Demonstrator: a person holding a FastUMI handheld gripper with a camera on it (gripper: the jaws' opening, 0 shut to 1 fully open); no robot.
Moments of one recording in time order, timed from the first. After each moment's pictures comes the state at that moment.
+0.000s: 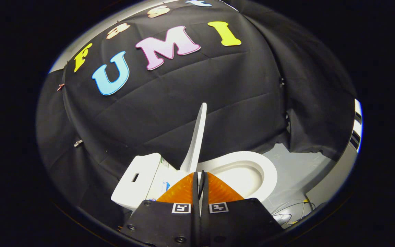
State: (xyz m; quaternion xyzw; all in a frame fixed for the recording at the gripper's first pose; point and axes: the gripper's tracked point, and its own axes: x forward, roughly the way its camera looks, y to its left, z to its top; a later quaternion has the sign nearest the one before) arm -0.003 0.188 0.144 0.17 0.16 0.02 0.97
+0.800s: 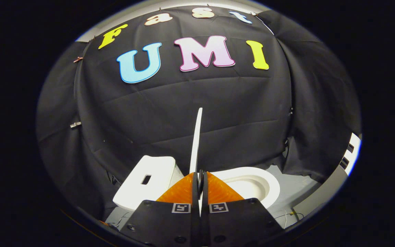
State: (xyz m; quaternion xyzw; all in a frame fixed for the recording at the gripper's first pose) arm -0.001 0.305 0.193 0.07 0.12 0.00 0.99
